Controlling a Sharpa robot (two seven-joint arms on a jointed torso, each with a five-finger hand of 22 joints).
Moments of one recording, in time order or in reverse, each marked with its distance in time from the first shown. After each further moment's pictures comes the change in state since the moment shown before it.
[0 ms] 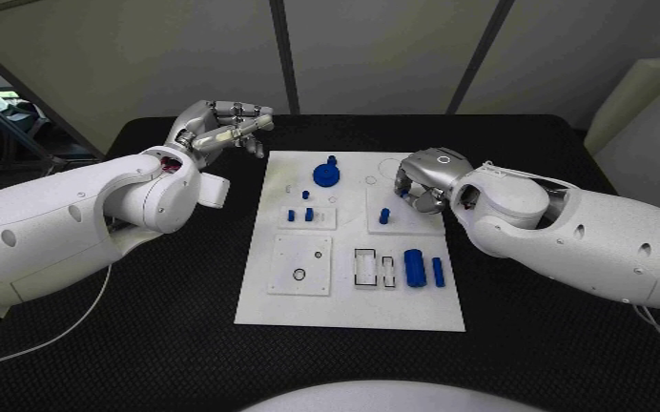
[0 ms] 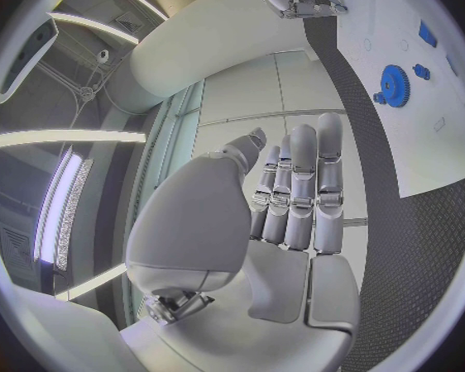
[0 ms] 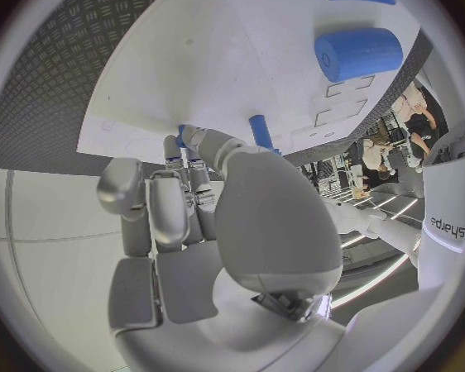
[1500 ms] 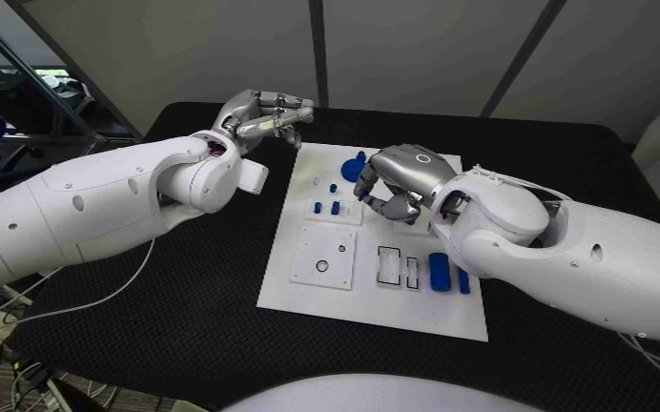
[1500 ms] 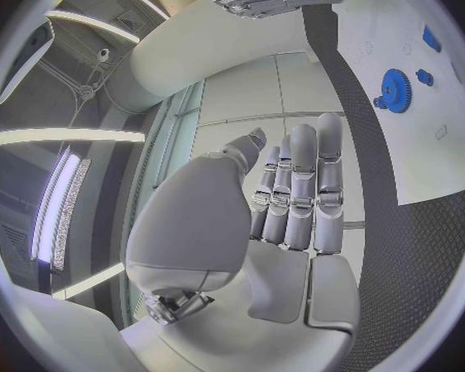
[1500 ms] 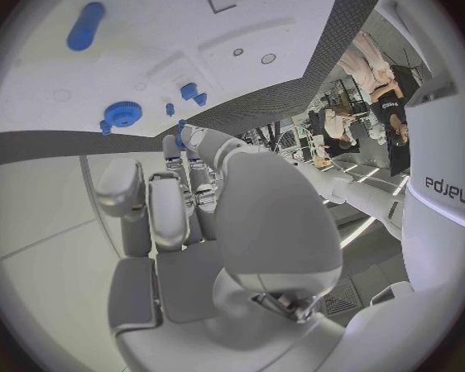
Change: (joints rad) left arm -0.001 0.030 0.000 -0.019 0.001 0.003 -0.006; left_hand 0.000 0.000 -0.003 -0.003 0.000 -0.004 0.004 0.000 0.000 -0.003 0.003 0.000 0.000 0.000 0.000 -0.004 -0.002 0.000 0.000 0.000 -0.004 -0.001; right arm 0.003 0.120 0.037 0.165 0.090 -0.047 0.018; right_hand 0.000 -0.001 0.006 -0.006 0.000 0.003 -0.003 0.000 0.000 0.000 0.000 -0.009 0.001 0.000 0.000 0.005 0.004 0.000 0.003 -0.004 0.008 0.006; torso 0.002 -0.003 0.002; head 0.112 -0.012
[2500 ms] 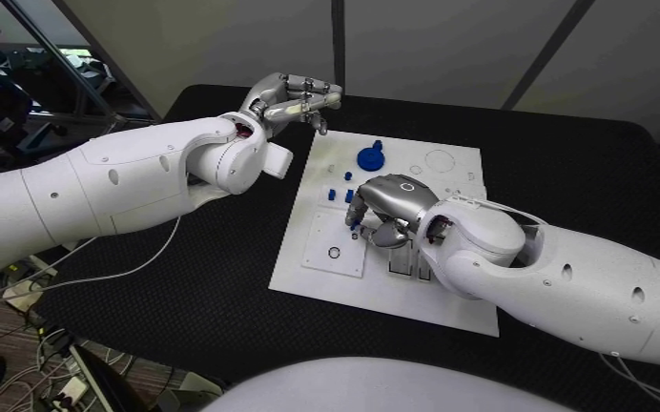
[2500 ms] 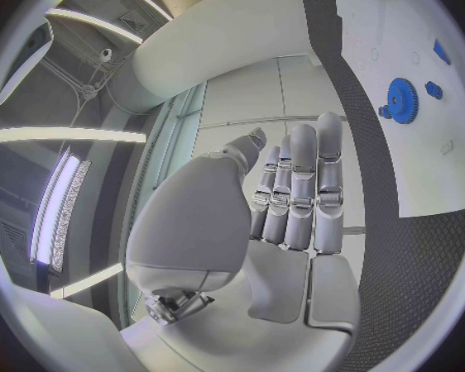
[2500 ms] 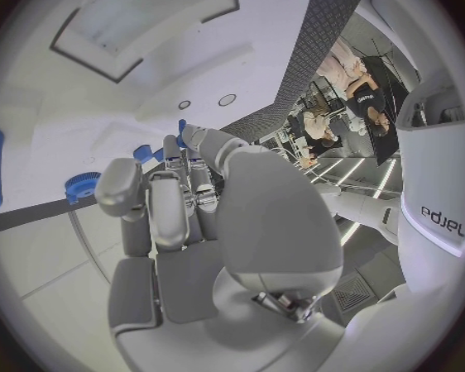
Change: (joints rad) left arm 0.001 0.026 0.000 -0.005 0.000 0.000 0.000; left_hand 0.000 0.000 0.000 0.000 0.000 0.000 0.000 0.000 0.000 0.000 0.000 0.000 0.000 0.000 0.000 0.000 0.000 0.000 0.000 0.000 0.000 -0.001; right arm -0.070 0.098 -0.056 -0.064 0.036 0.043 0.051; right_hand -0.012 -0.011 0.000 0.000 0.004 0.000 0.000 0.000 0.000 0.000 0.000 0.002 0.013 0.000 0.000 0.000 -0.002 0.000 0.000 0.000 0.000 -0.004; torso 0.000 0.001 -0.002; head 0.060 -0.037
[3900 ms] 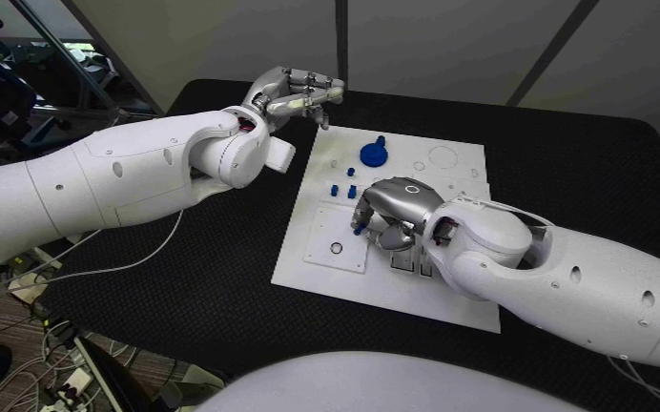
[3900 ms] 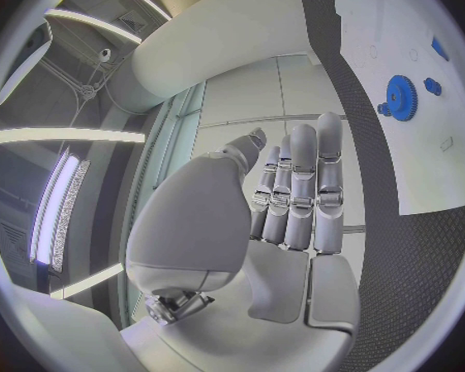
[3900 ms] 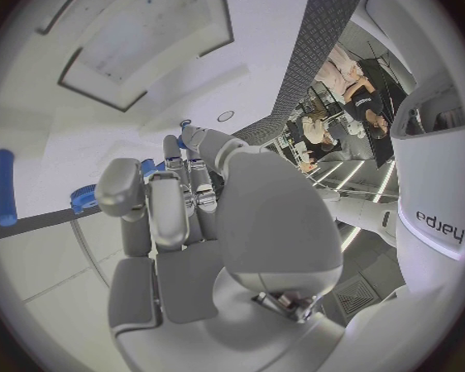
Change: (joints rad) left arm 0.000 0.001 0.000 -0.008 0.000 0.000 -0.001; left_hand 0.000 0.000 0.000 0.000 0.000 0.000 0.000 0.000 -0.001 -0.004 0.004 0.004 0.000 0.000 0.000 0.000 -0.001 0.000 0.000 0.000 0.000 -0.001; right arm -0.008 -0.018 -0.002 0.009 -0.008 0.041 0.004; right_hand -0.001 0.006 0.003 -0.003 0.000 0.000 0.000 0.000 0.000 0.000 0.000 -0.004 0.001 0.000 0.000 0.000 0.000 0.000 0.000 0.000 0.000 0.000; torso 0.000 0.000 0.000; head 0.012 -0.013
